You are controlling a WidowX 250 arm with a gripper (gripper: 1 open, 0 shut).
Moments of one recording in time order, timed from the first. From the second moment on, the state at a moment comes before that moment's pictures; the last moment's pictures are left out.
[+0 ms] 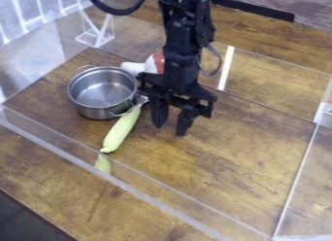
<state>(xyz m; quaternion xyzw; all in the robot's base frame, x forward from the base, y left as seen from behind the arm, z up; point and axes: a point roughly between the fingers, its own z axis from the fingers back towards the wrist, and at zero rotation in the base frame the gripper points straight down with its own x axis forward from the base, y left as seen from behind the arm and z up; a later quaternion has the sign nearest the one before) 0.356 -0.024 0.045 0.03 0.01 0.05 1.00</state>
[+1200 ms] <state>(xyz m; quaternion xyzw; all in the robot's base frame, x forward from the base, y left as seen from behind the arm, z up) 0.325 0.004 0.050 0.04 -0.01 0.02 1.00</state>
